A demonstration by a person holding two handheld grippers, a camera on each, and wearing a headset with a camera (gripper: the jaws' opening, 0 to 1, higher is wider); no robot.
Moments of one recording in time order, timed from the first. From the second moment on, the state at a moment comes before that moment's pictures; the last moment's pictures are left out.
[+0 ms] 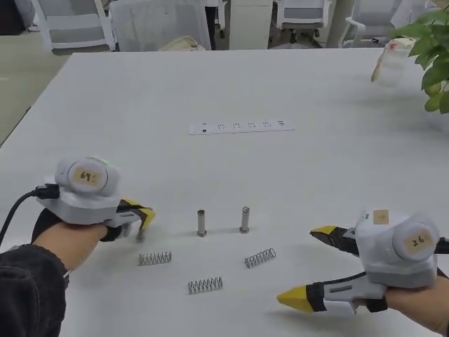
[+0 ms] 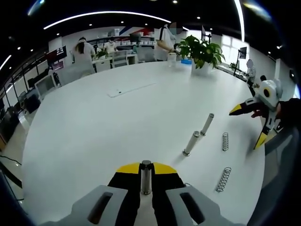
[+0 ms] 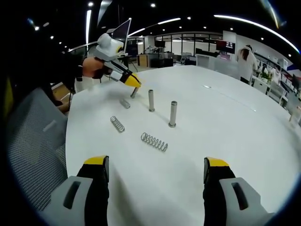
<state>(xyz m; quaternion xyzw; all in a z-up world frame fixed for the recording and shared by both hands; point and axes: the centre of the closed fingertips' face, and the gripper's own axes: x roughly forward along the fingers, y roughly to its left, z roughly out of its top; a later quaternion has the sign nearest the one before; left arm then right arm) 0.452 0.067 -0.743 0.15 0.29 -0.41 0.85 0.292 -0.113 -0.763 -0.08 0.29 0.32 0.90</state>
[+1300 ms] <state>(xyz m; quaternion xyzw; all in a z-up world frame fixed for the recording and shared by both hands) 0.441 0.048 -0.742 0.11 0.29 -0.43 0.85 0.293 -0.111 -0.762 -0.09 0.29 0.32 0.90</state>
